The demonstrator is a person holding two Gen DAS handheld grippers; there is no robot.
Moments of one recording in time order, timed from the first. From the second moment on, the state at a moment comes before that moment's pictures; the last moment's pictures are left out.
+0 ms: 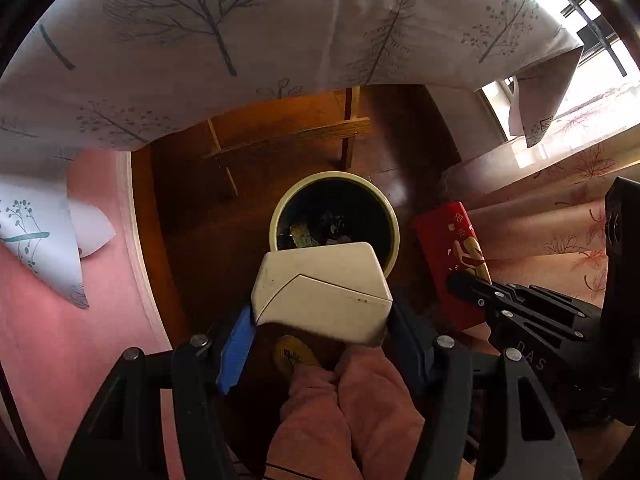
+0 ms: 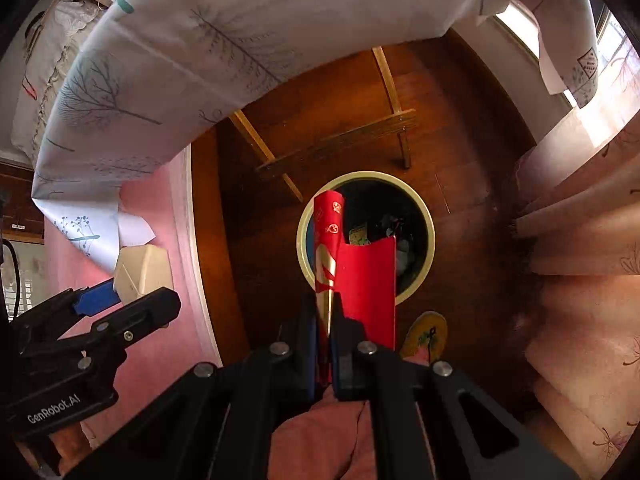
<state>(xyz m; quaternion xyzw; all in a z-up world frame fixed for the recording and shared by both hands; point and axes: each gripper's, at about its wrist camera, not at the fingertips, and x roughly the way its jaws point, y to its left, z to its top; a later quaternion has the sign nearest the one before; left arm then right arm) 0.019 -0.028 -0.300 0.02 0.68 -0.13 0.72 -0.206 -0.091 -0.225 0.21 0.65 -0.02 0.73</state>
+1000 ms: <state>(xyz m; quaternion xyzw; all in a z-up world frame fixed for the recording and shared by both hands) 0.048 -0.019 -0.394 -0.01 0.66 -0.08 0.74 -0.175 -0.119 -0.342 0.26 0.65 -0.02 0.71</state>
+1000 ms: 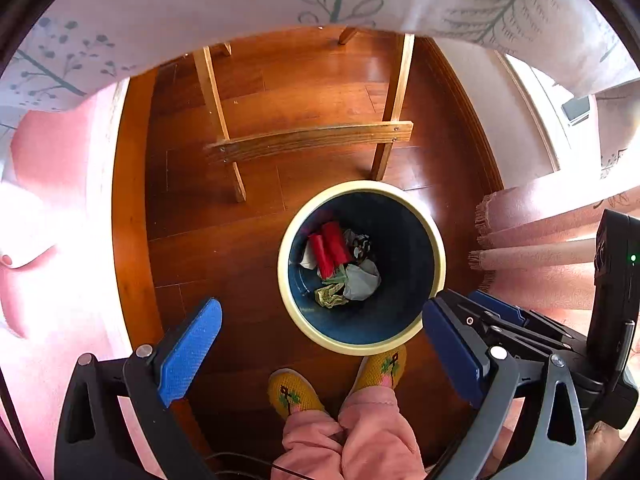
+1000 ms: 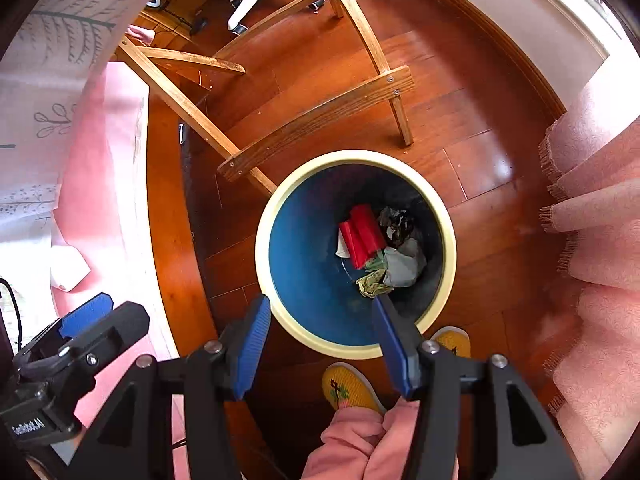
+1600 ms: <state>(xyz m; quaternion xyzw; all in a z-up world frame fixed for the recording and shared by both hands) 0.024 0.005 -0.160 -0.02 0.58 -0.07 0.81 -0.175 -0.099 -0.119 0.19 0.61 0.05 0.77</state>
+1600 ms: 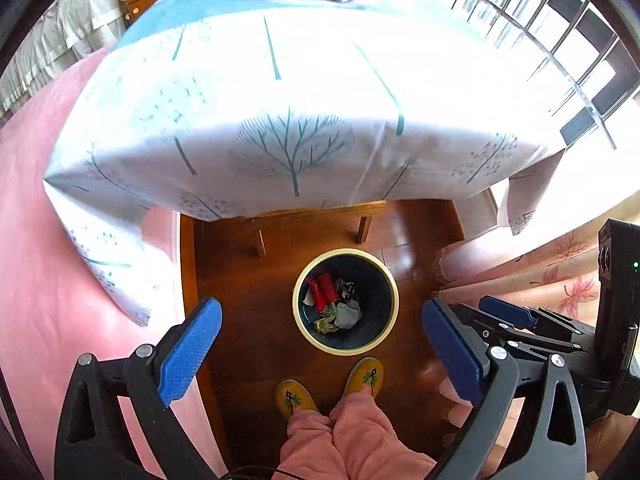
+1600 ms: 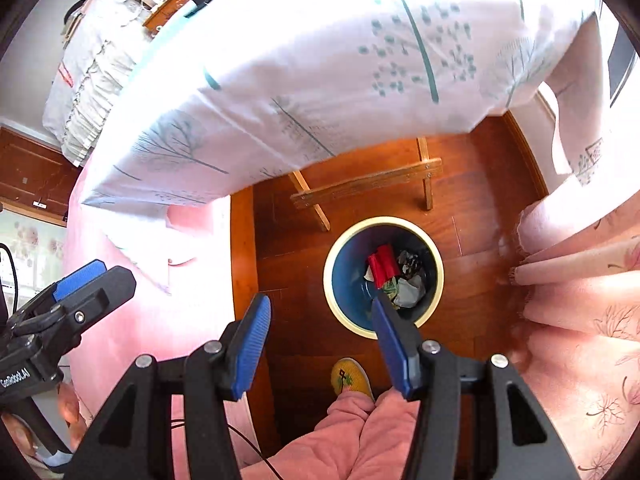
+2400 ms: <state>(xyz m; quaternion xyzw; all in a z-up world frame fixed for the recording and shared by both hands) 0.042 0.022 0.028 -0.01 0.47 0.04 0.88 -0.127 -0.112 0.062 0.10 0.46 0.13 0.87</state>
